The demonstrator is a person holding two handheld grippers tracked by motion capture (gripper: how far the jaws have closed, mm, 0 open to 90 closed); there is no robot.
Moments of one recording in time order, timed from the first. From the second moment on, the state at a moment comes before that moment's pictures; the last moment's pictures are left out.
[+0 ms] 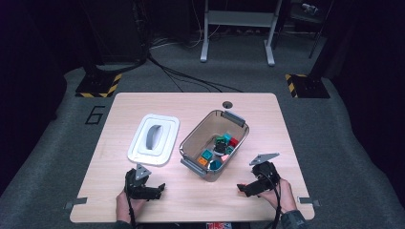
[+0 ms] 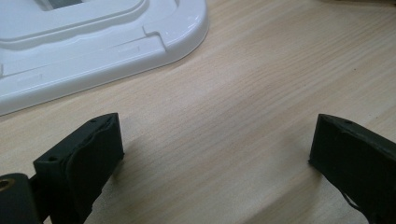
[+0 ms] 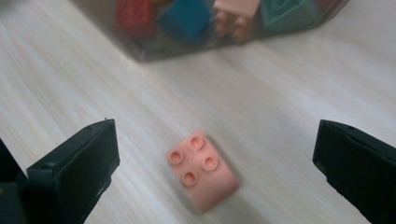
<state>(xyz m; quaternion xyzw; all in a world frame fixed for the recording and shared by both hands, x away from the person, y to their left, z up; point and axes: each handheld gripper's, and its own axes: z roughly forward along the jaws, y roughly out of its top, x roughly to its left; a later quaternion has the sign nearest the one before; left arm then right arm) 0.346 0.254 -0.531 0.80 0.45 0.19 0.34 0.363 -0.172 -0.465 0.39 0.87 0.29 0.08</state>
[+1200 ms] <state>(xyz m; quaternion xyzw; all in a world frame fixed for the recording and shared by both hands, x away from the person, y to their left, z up) 0.346 0.254 -0.531 0.80 0.45 0.20 0.34 0.364 -0.165 -0.499 0.42 0.85 0.29 0.11</state>
